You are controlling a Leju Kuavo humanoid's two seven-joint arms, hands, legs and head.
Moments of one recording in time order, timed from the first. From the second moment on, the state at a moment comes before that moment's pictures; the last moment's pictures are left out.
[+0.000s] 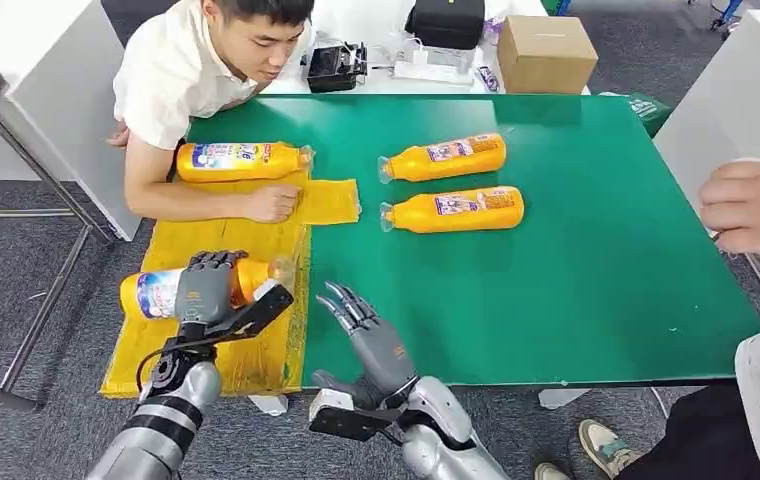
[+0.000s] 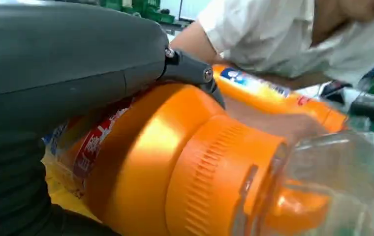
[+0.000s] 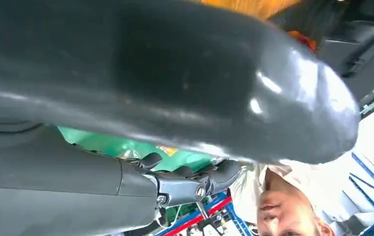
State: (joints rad) left arm -0.39 -0.09 -0.24 -0.87 -1.17 0.45 -0.02; right arm -0.20 0.14 0.67 -1.03 0.79 -0.44 -0.46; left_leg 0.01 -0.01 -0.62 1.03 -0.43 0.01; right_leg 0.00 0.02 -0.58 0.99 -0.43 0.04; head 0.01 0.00
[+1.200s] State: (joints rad) left arm -0.41 -0.13 -0.25 -0.89 -0.37 -0.13 -0.27; right arm -0.17 0.16 0.60 -0.93 0.68 -0.55 -0.58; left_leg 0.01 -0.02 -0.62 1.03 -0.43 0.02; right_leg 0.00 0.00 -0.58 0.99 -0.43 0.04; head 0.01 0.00
